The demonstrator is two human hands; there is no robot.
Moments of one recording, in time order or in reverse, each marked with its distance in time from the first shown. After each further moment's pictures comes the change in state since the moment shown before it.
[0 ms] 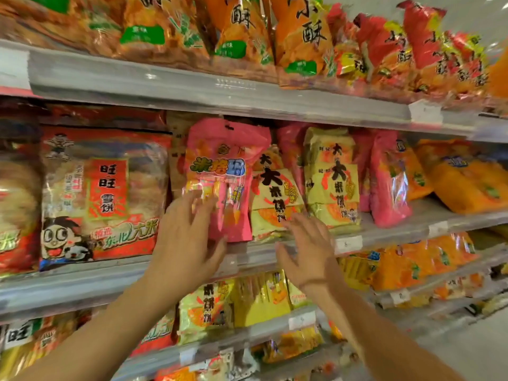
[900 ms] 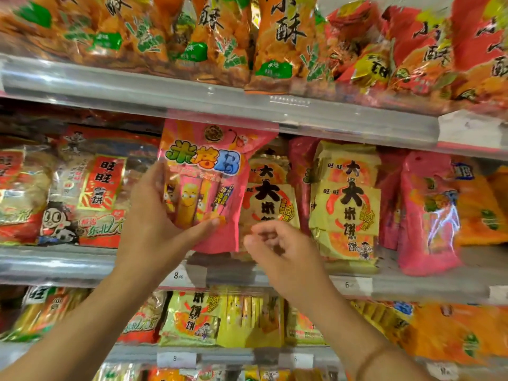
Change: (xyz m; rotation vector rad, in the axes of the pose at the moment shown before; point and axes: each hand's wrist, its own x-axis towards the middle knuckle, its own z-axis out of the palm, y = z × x) left_hand 0.031 0.052 -0.004 -0.414 0.315 -0.513; right_hand 0.044 0.015 -0.035 0.743 -0.319 -0.026
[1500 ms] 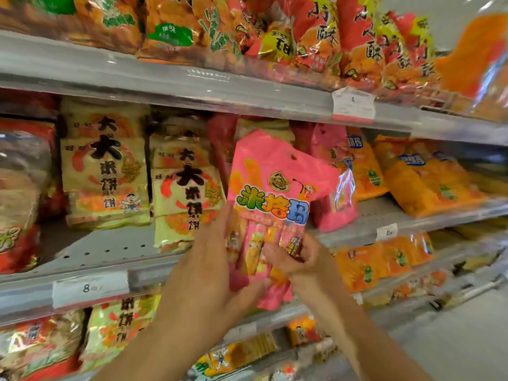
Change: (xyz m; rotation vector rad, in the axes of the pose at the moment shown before) left_hand -0.088 0.059 0.089 -0.025 -0.555 0.230; right_hand -0.075 0.036 -0.071 0.179 0.329 0.345
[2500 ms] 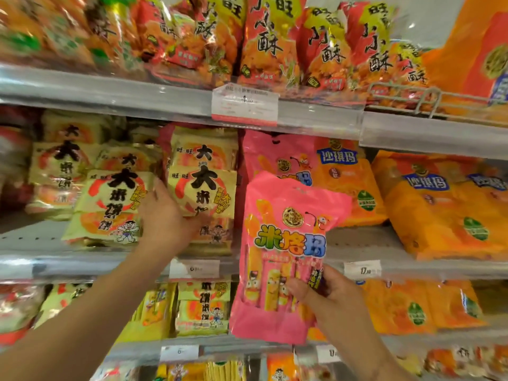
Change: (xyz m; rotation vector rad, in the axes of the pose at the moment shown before) left_hand 0.139 0.026 0.111 0.449 0.369 -0.569; right_hand 0.059 0.094 -0.212 0.085 -0.202 -0.043
